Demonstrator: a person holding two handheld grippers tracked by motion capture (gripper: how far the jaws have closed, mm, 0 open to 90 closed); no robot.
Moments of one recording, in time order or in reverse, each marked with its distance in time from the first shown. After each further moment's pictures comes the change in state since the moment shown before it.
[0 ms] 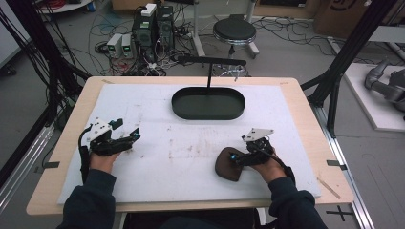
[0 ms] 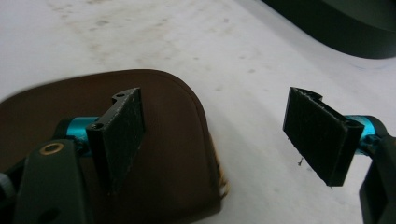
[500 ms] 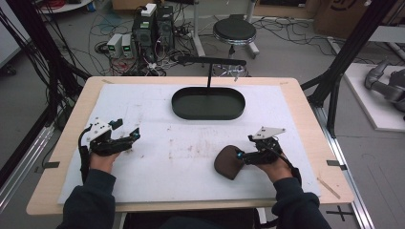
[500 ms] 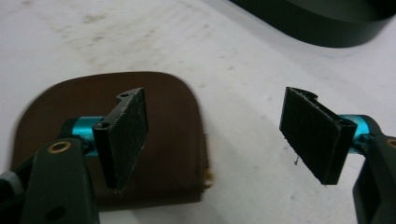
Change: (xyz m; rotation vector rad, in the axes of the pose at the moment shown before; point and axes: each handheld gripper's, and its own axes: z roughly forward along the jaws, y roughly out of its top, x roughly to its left) left arm 0.001 0.000 0.000 0.005 0.002 0.000; right arm -0.002 -0.005 -0.022 -0.035 0.038 0.074
